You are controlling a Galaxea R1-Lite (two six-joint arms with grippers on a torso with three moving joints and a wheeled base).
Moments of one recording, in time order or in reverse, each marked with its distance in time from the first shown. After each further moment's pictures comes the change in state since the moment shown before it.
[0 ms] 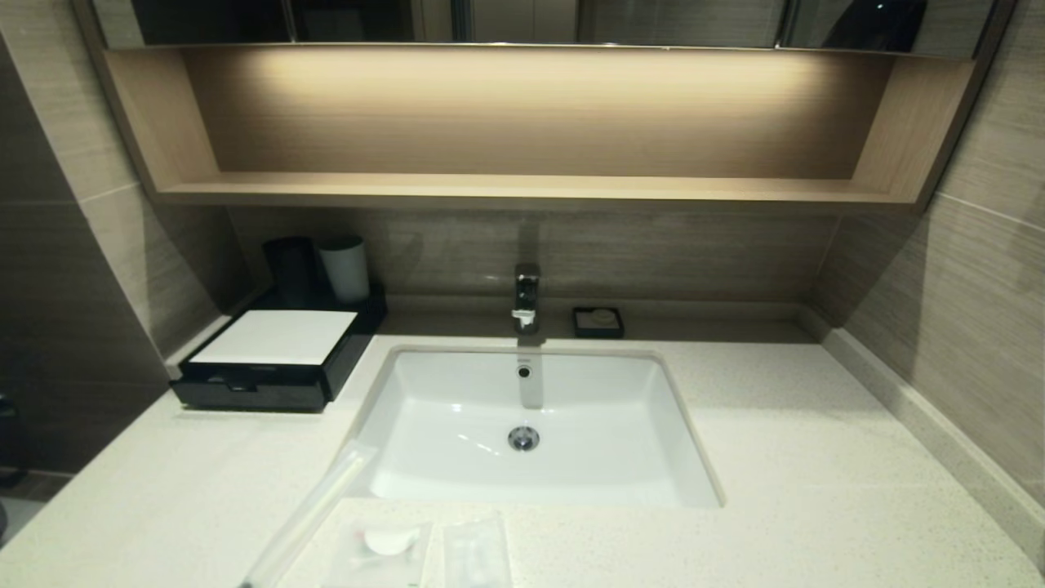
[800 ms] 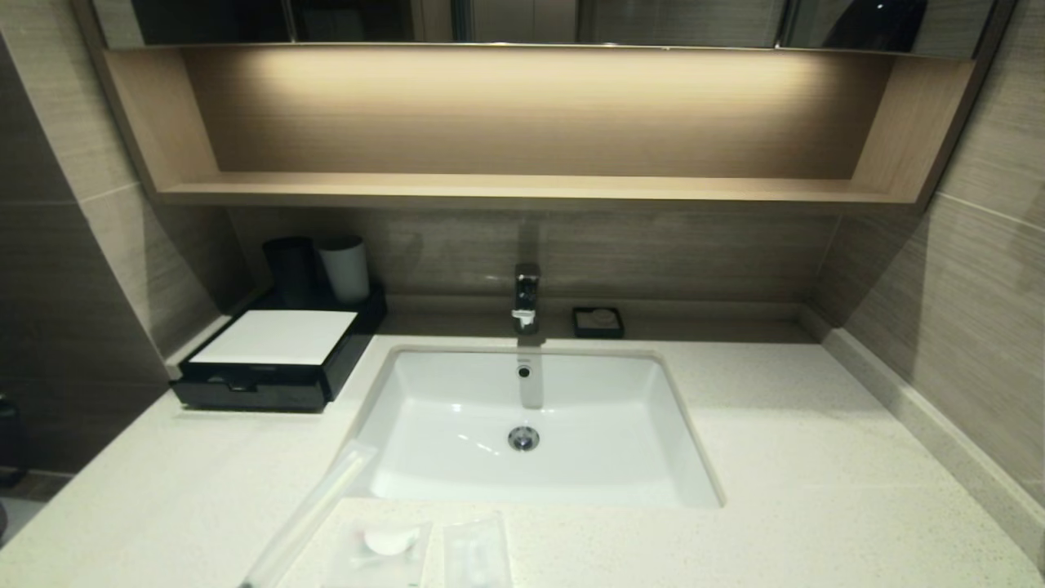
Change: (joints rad) left arm 0.001 0.000 0.000 0.003 0.001 0.012; right arm 0.000 0.000 0.000 0.000 0.000 0.000
